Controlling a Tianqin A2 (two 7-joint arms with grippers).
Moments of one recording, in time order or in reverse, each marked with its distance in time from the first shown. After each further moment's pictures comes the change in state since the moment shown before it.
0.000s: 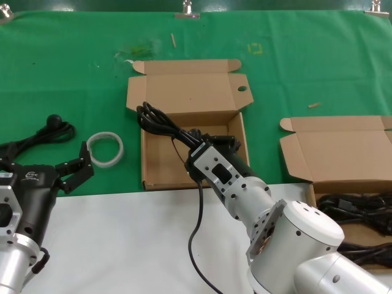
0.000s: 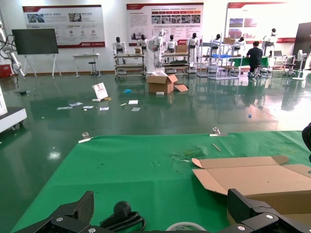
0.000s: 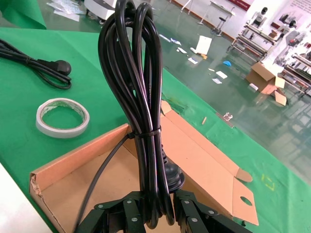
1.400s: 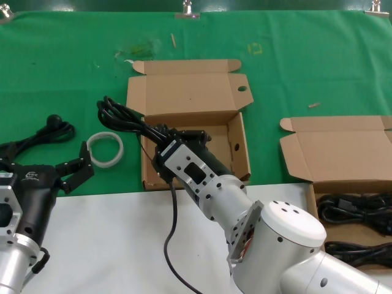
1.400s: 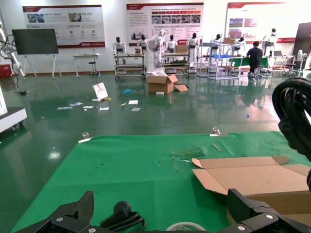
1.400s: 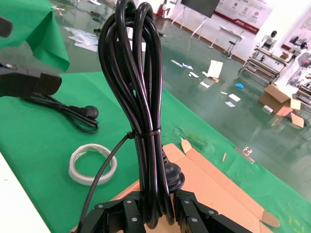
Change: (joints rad) left arm 0.000 0.000 0.000 0.000 0.000 0.000 0.000; right arm 0.060 -0.003 -0.132 0.080 0.000 0.030 0.090
